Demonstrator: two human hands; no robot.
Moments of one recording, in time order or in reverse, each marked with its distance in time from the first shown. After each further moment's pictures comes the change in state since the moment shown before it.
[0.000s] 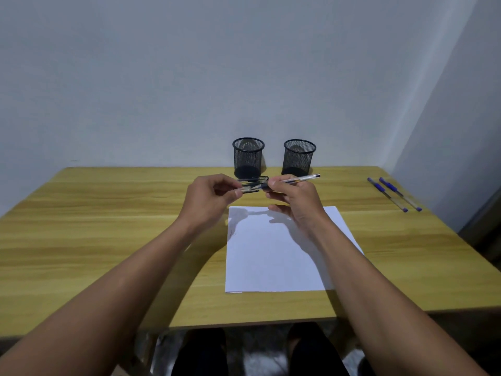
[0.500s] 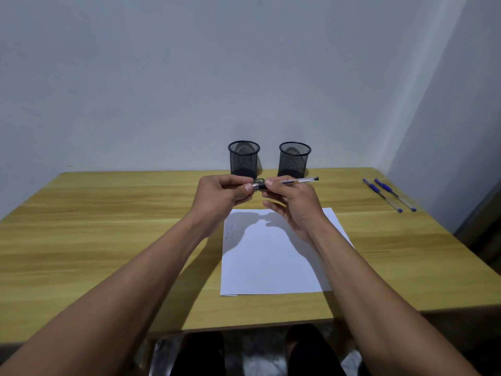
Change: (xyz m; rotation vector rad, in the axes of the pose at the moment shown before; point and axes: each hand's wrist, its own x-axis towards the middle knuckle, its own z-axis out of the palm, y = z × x) left_hand -0.003 0.035 0.023 -0.465 -0.026 -0.187; right_hand -0.004 -0.005 -0.003 0.158 -0.038 0.013
